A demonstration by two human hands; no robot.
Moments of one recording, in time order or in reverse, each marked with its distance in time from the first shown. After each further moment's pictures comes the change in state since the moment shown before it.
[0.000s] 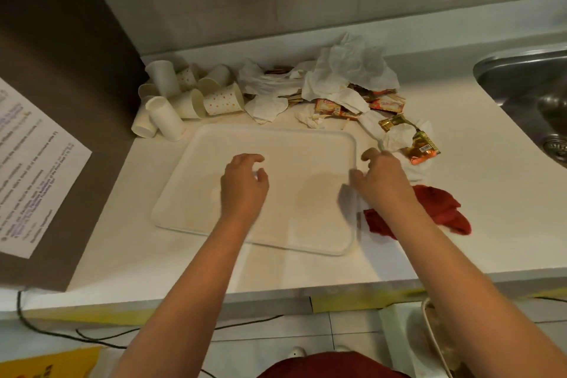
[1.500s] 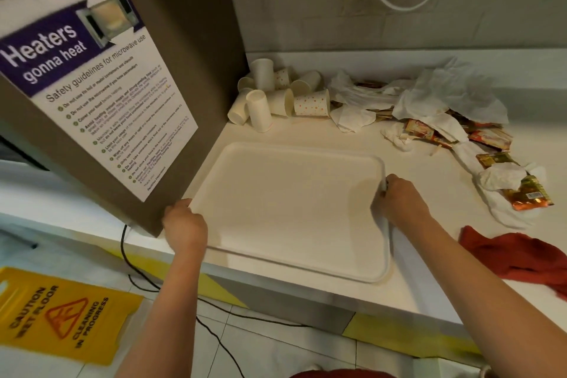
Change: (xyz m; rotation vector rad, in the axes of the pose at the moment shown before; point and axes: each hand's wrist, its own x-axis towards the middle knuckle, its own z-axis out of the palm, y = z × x) left_hand -0.053 -0.182 -0.123 0.063 0.465 -0.691; right_hand 0.016 -0.065 0.077 -0.177 -0.223 -0.090
